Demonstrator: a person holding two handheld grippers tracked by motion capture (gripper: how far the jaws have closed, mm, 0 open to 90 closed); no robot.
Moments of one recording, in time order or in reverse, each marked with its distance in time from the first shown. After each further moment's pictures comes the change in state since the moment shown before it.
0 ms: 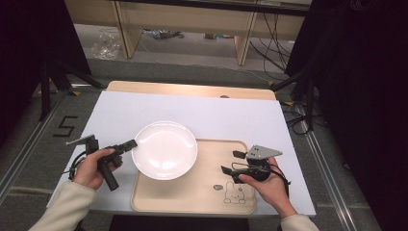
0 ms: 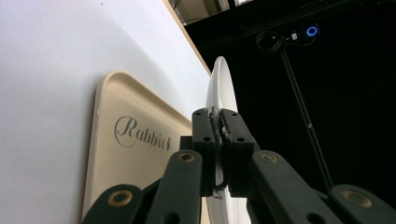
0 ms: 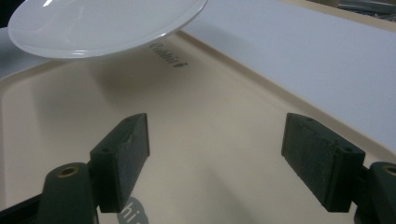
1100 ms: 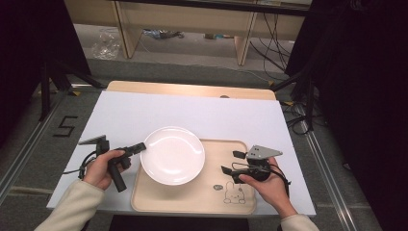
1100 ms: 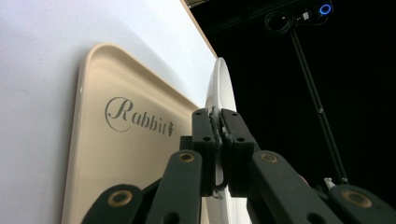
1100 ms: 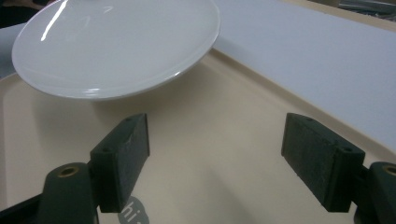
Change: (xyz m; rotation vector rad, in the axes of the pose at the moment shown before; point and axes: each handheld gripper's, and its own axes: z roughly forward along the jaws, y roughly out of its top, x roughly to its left) left arm -0.003 -0.013 0.020 0.060 0.021 0.016; right arm 0.000 0.000 0.000 0.005 0.004 0.005
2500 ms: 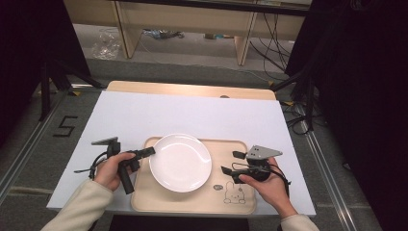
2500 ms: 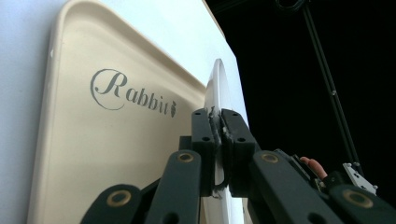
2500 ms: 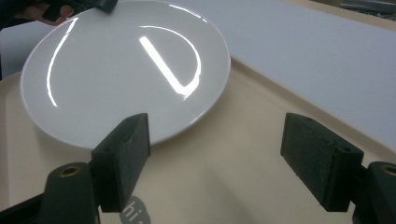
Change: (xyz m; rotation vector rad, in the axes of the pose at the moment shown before) left arm 0.000 -0.013 0.022 0.078 0.029 0.018; right arm -0.001 0.000 0.000 -0.011 -0.001 -0.015
